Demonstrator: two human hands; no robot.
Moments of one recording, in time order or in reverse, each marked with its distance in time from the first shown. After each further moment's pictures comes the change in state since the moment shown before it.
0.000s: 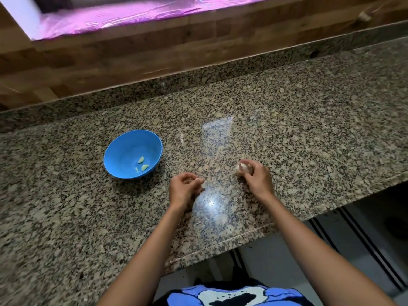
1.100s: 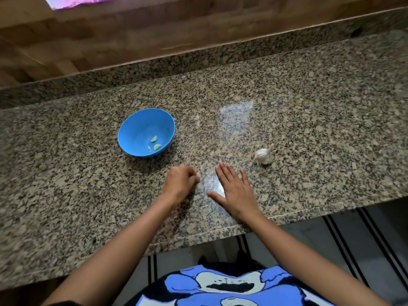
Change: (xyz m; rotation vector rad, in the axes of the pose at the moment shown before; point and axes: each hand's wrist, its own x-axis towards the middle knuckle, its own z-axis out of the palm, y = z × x) left_hand -0.014 -0.007 -0.034 0.810 -0.033 0.243; right_hand -0.051 0.025 0.067 -0.710 -0.437 -0.469
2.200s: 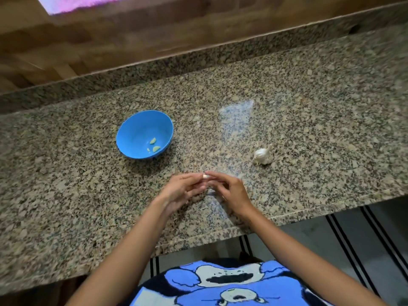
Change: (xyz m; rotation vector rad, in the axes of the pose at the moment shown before) left_hand -0.013 0.011 -0.011 -1.236 -0.293 -0.557; right_hand 0.002 -0.017 -0.021 0.987 0.177 0.019
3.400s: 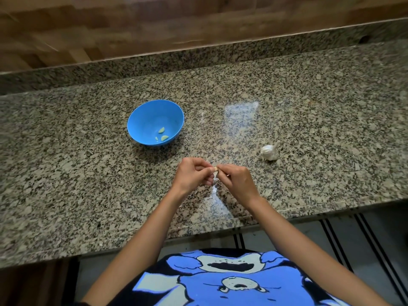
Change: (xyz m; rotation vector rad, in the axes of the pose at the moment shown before) left_hand -0.010 -0.010 0.009 0.542 0.068 0.471; right_hand 0.000 -0.019 -0.002 -0.436 0.044 -0.321
